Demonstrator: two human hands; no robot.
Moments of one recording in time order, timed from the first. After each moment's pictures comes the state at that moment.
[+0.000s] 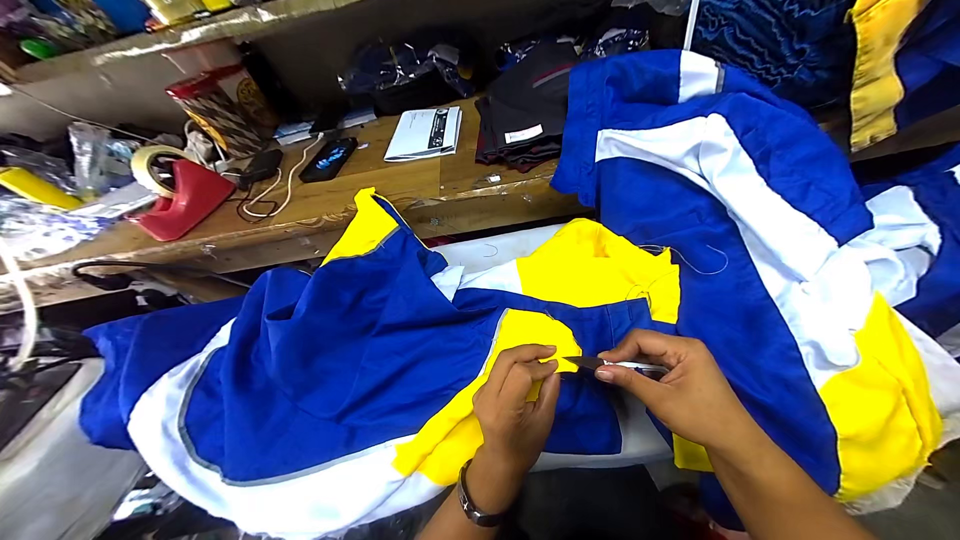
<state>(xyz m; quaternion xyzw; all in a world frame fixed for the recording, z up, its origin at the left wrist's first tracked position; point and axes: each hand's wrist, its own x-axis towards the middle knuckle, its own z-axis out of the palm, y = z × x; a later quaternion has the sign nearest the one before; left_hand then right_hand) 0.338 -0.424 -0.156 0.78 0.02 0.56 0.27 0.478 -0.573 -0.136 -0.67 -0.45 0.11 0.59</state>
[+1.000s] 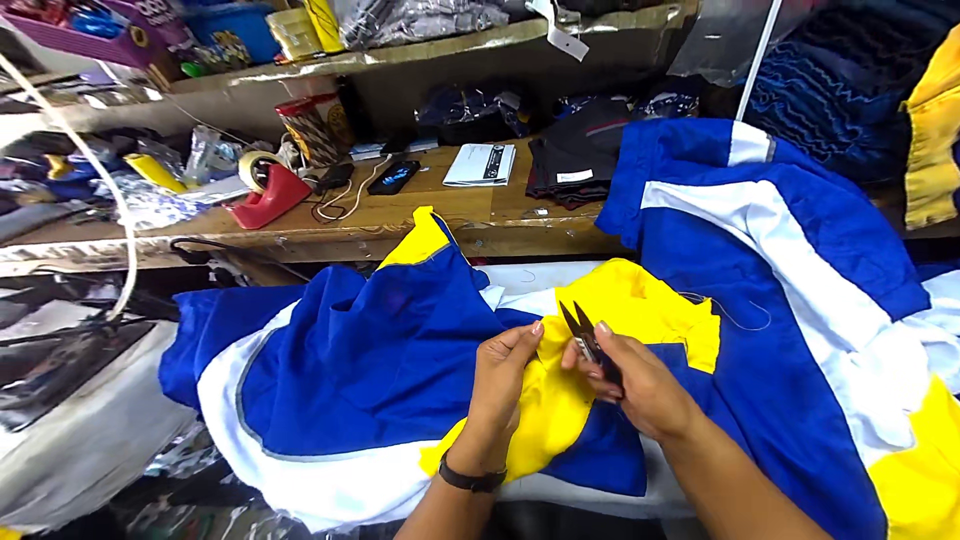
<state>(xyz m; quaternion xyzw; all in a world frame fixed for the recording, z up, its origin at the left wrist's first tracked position) 0.334 -0.385 -0.099 0.55 0.21 0.37 0.72 0.461 -0.499 -0.091 -0.48 -0.43 0.42 0.64</state>
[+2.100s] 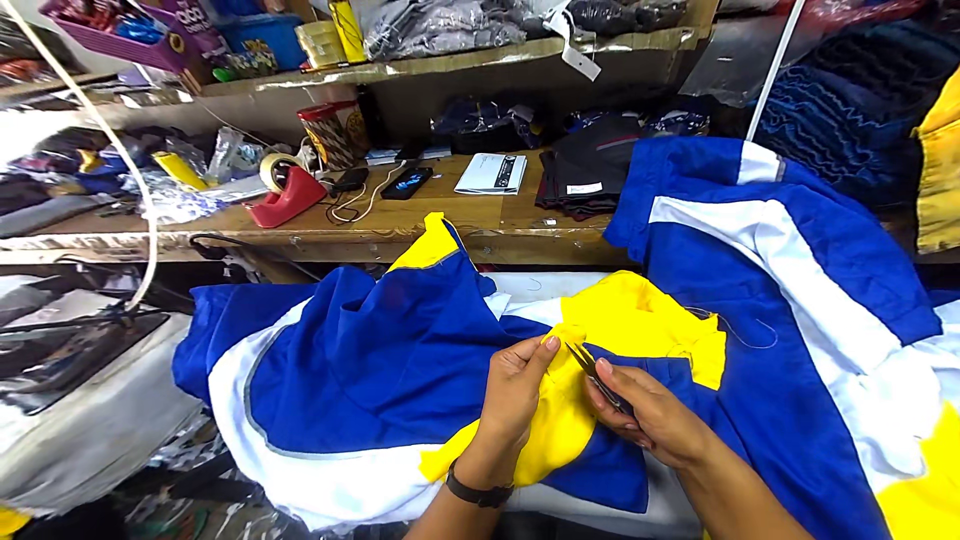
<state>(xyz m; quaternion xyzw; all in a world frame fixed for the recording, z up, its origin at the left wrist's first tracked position) 0.335 -0.395 -0.098 0.54 0.18 0.37 0.73 0.469 -0.516 -0.109 -0.44 -0.42 0.52 0.60</state>
